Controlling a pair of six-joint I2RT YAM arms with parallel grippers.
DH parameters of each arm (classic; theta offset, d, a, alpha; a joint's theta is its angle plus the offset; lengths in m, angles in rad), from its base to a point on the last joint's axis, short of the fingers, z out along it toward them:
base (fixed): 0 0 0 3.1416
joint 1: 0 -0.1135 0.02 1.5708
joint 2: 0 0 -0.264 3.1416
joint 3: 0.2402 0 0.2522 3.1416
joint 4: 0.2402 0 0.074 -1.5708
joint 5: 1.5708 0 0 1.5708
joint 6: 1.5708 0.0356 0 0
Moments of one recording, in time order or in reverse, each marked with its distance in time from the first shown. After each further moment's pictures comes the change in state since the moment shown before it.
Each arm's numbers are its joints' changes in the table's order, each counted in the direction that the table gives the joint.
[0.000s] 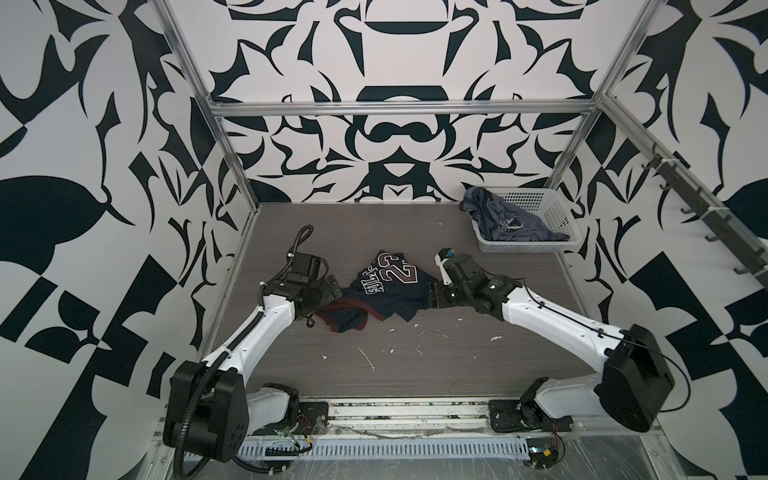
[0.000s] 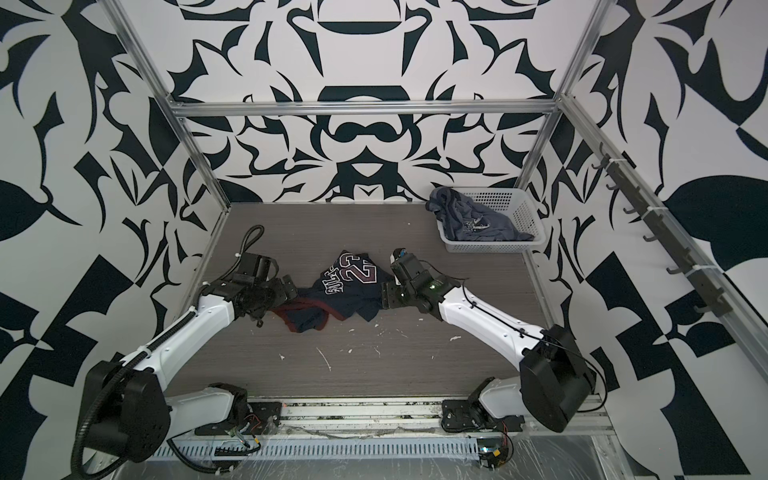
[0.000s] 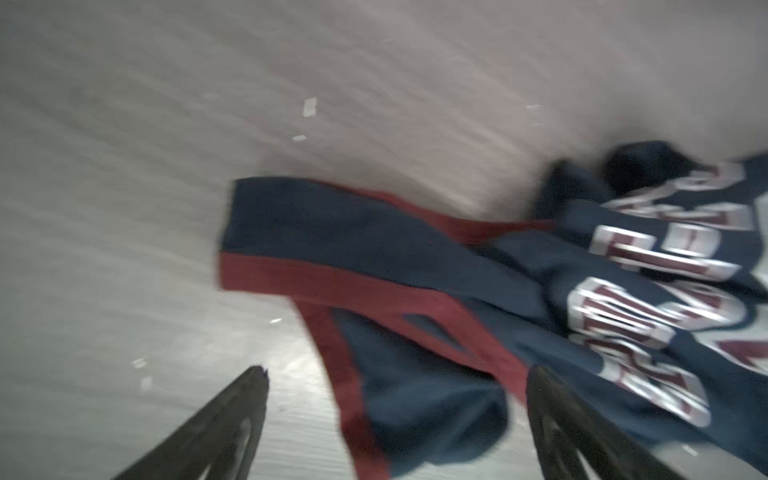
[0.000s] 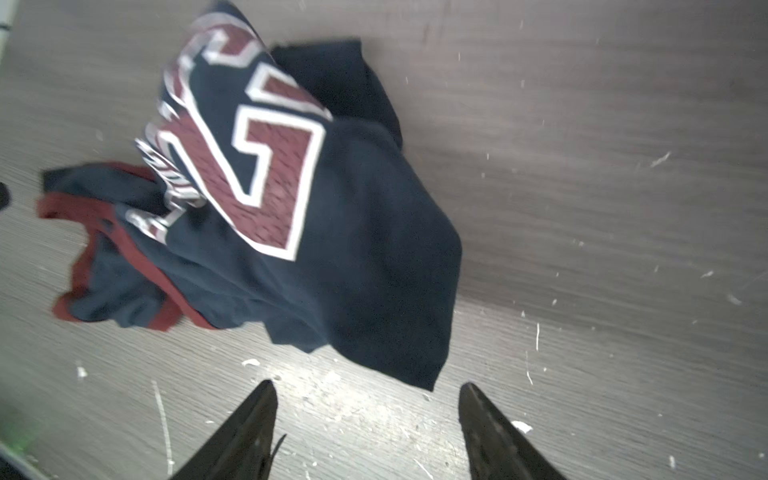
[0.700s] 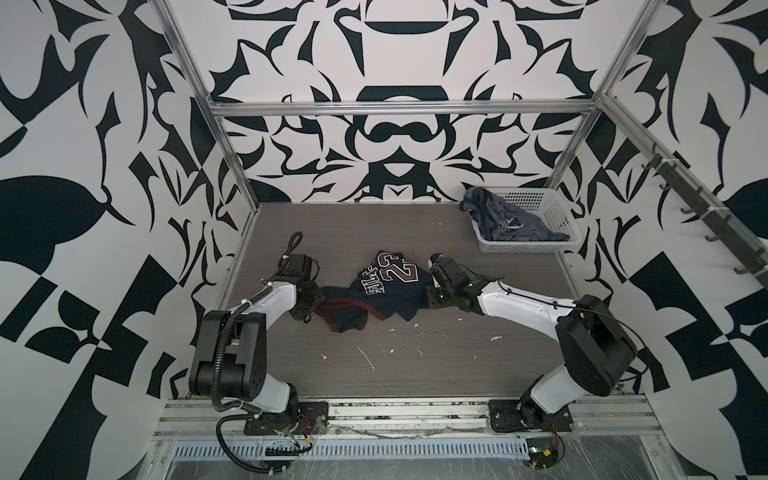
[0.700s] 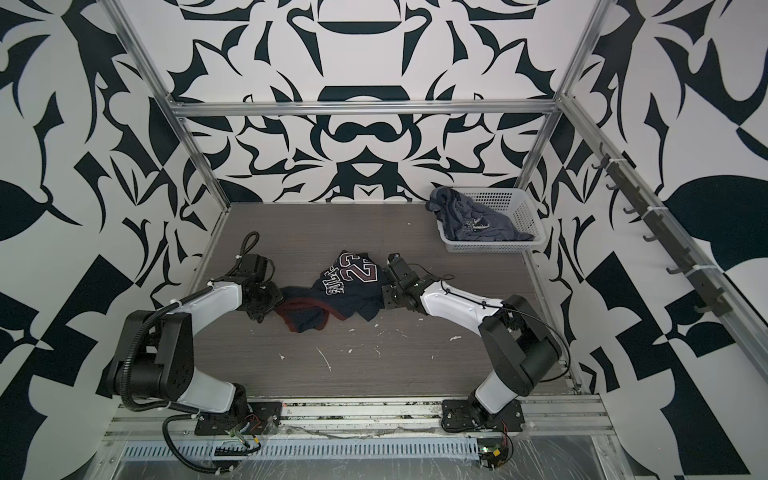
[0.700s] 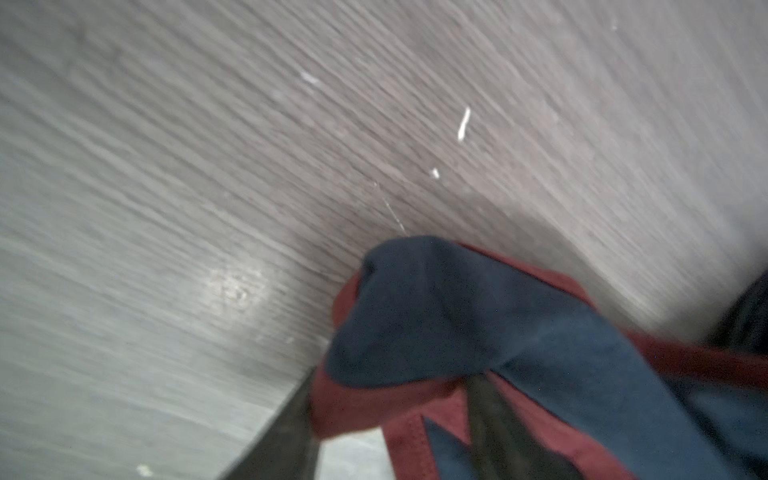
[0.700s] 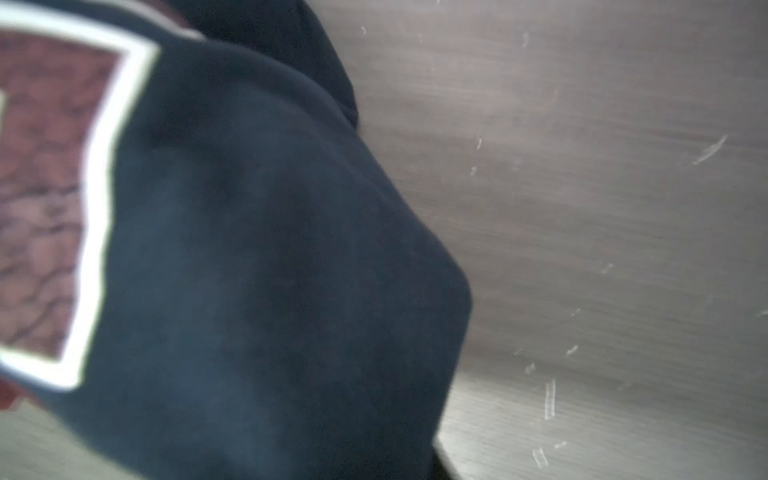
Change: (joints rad) left arm -0.137 0.245 -0.015 -0.146 0.066 -0.002; right arm 0.003 0.205 0.012 -0.132 0.095 -0.040
